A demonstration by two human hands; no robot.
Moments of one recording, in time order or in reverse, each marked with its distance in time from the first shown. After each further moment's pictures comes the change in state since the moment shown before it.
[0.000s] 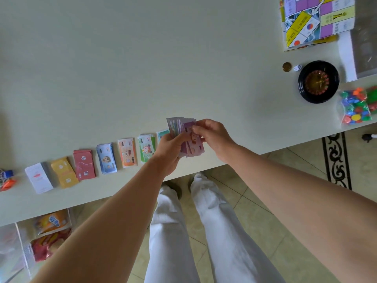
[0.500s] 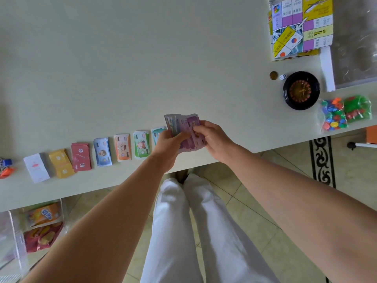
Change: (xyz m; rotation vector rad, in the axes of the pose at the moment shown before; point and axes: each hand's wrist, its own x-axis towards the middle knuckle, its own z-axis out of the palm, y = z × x) left_hand -0.026 0.005 0.027 0.023 0.041 0.083; right_hand -0.024 -0.013 -0.017 0.190 -0.025 0.100
